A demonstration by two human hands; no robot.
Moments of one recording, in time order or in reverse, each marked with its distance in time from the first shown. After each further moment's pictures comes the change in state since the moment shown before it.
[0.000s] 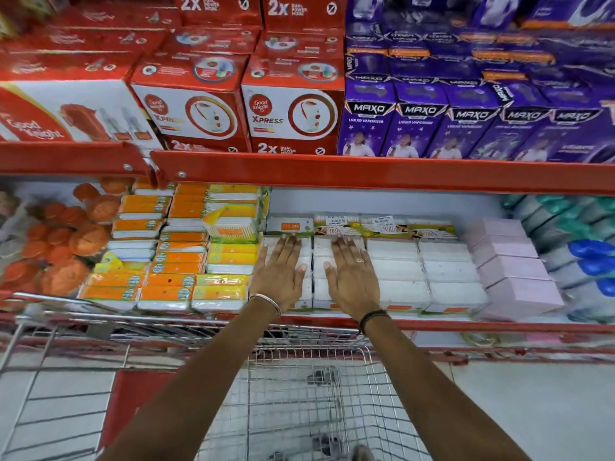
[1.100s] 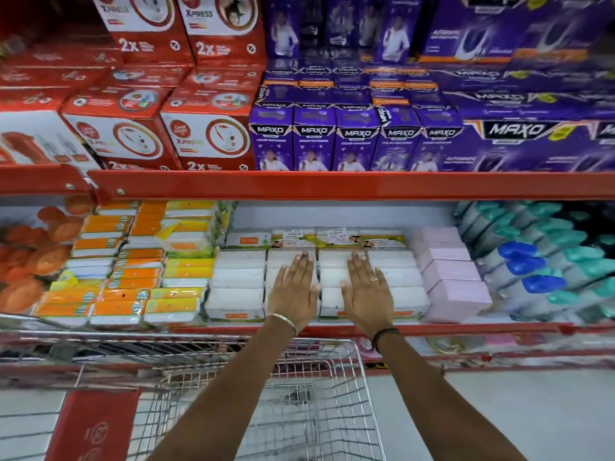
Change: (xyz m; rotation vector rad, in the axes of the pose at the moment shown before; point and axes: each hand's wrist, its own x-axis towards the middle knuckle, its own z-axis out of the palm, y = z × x) left_hand 0.006 0.123 0.015 -0.050 -0.011 0.064; right_hand -0.044 0.109 -0.035 -0.014 0.082 0.092
